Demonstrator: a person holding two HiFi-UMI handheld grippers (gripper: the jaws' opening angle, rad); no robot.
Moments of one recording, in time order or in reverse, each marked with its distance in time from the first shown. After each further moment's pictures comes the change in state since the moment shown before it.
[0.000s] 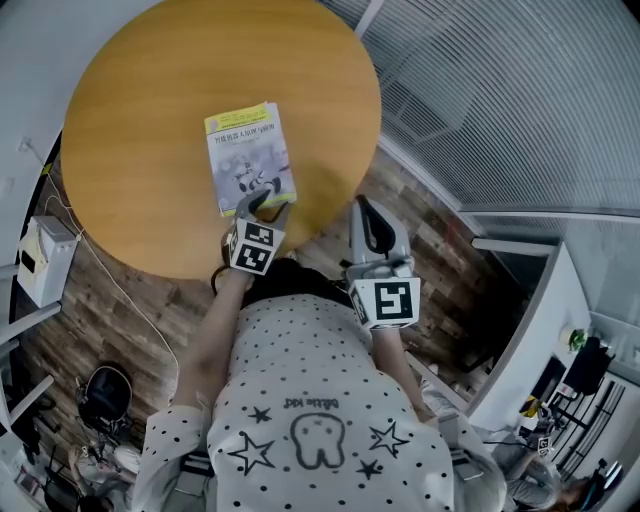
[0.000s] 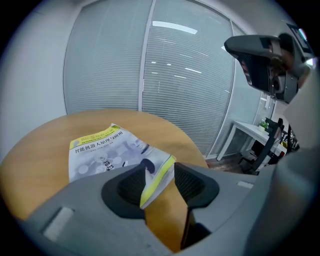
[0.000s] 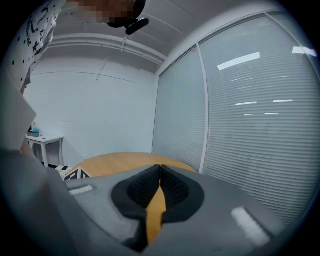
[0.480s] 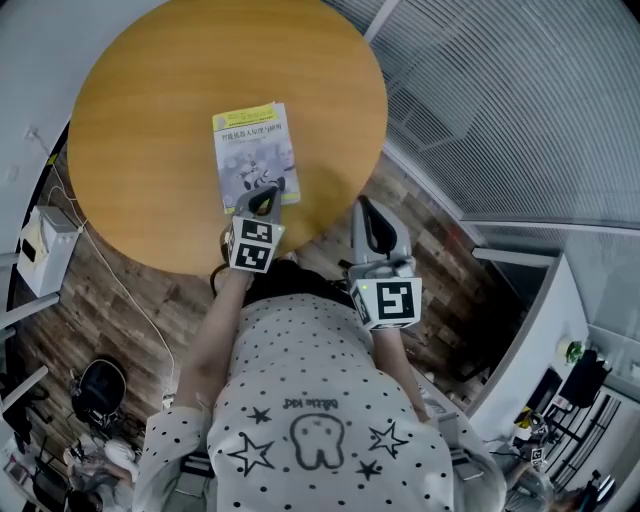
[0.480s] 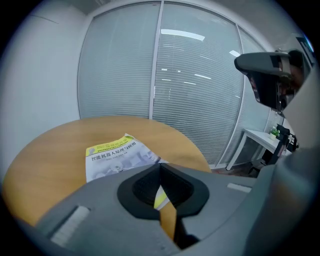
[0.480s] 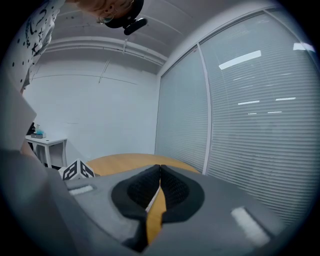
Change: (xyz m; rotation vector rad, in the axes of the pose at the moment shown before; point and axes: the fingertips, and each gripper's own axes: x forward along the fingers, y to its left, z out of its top) left arm -0.022 0.021 0.027 -0.061 -0.073 0.111; right arm 0.003 0.003 0.002 0.004 -0.011 0.036
